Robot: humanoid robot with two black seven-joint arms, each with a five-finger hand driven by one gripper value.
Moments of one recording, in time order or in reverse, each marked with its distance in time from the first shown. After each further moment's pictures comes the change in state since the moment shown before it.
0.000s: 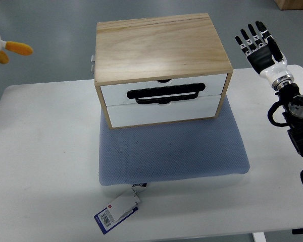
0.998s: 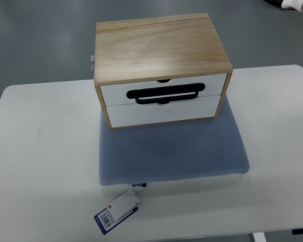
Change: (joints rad) left arm -0.001 0.000 0.002 -0.010 0.007 -0.009 -0.002; right arm 0.557 -0.302 -0.770 0.065 -0.196 0.008 -0.109
